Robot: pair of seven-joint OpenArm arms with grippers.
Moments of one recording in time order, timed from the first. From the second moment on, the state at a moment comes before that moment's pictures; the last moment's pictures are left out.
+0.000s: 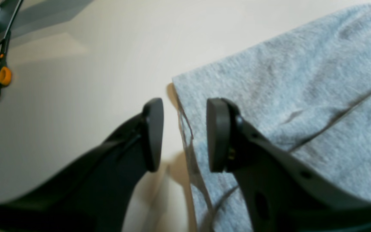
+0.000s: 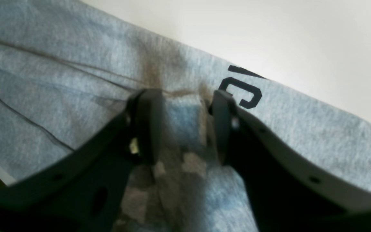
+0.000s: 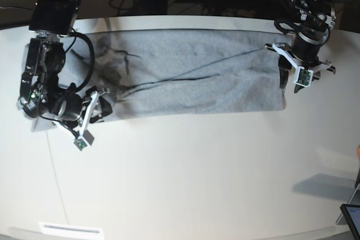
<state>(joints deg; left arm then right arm) 21.1 -5.9 -34.9 110.6 4.4 -40.7 22.7 9.1 6.4 12.3 91.3 28.4 38.6 -77.3</state>
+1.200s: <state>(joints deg) 21.2 -5.9 -34.9 110.6 4.4 -40.7 22.7 8.8 6.4 12.3 83.1 28.1 38.8 -76.5</state>
